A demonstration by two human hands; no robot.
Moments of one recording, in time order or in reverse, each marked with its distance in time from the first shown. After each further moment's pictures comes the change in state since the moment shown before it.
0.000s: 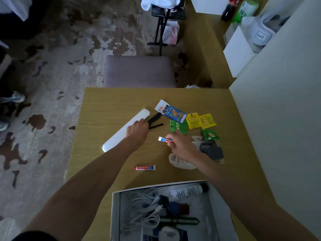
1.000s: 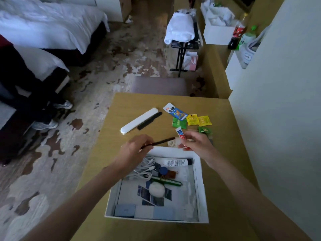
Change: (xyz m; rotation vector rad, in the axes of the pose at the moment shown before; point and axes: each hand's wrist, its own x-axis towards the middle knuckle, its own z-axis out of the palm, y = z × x) left_hand -0.272 0.080 -0.104 -0.486 0.364 0.172; right_hand -0.181 -0.026 -0.085 0.973 0.015 0.046
